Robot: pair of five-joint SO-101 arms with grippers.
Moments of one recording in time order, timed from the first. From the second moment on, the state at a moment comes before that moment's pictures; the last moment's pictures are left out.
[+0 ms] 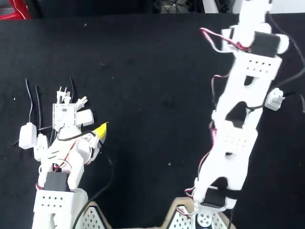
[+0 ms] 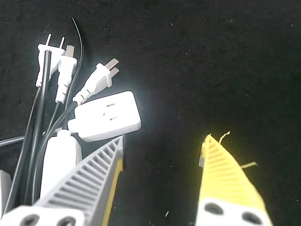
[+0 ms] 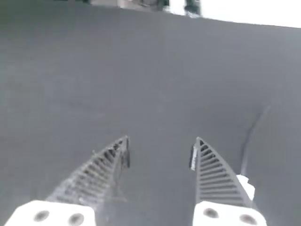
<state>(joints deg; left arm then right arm) -2.0 -90.0 88.7 45.1 2.0 10.7 38.6 -81.8 99.5 12.3</state>
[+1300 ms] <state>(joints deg) -22.2 -82.2 64.8 57.2 -13.0 -21.6 -38.8 77.2 20.9 4.1</state>
